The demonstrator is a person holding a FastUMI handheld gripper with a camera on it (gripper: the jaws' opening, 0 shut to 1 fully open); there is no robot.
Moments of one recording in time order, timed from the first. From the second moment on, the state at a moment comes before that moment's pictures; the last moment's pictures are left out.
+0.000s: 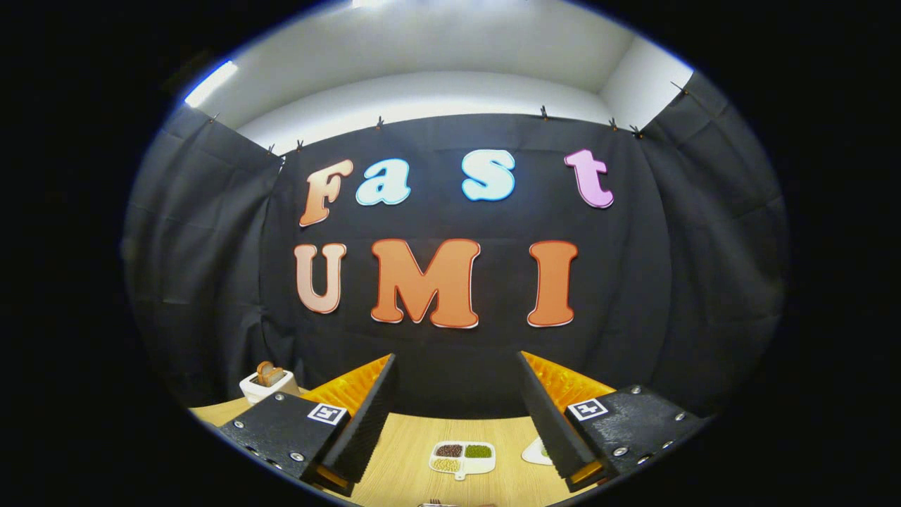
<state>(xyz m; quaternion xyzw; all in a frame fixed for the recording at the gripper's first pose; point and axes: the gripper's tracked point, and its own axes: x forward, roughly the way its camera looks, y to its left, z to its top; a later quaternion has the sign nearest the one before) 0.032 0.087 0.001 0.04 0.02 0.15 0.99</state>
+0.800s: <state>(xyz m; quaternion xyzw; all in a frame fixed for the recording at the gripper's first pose) 0.037 0.073 0.041 0.03 -0.06 0.11 0.99</state>
